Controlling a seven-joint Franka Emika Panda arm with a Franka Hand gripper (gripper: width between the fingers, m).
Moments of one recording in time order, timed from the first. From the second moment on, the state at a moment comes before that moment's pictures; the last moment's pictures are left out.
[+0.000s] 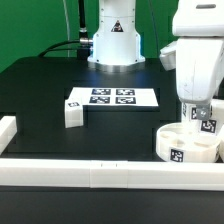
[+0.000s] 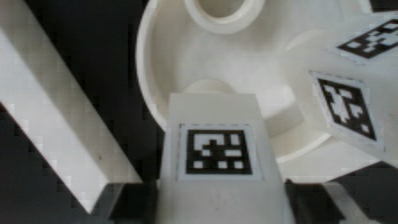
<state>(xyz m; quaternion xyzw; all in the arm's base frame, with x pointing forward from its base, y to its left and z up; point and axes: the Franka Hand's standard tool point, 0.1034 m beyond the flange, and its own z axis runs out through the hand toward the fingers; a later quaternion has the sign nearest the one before) 0.616 0.099 0.080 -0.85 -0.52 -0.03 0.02</state>
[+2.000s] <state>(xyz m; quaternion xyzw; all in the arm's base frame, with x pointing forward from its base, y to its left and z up) 0.616 0.111 0.079 -0.99 0.15 -0.02 0.06</state>
